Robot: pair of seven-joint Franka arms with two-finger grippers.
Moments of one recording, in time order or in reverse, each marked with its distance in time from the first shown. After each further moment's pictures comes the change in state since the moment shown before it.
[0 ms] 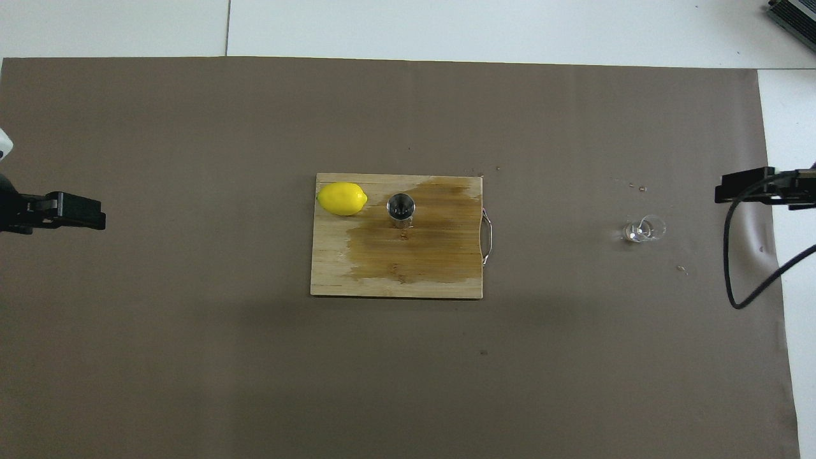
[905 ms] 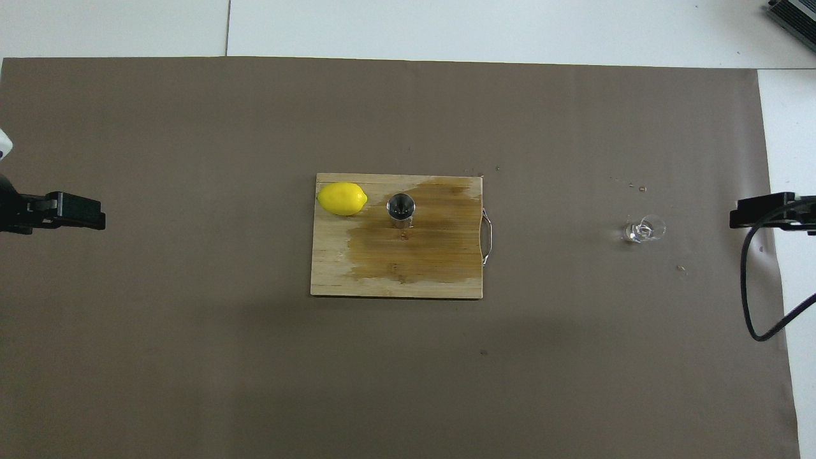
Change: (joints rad) left arm 0.000 -0.001 0.000 0.000 0.000 0.000 0.000; right arm -0.010 -0.036 0.022 -0.017 -0.015 -0.069 -0.001
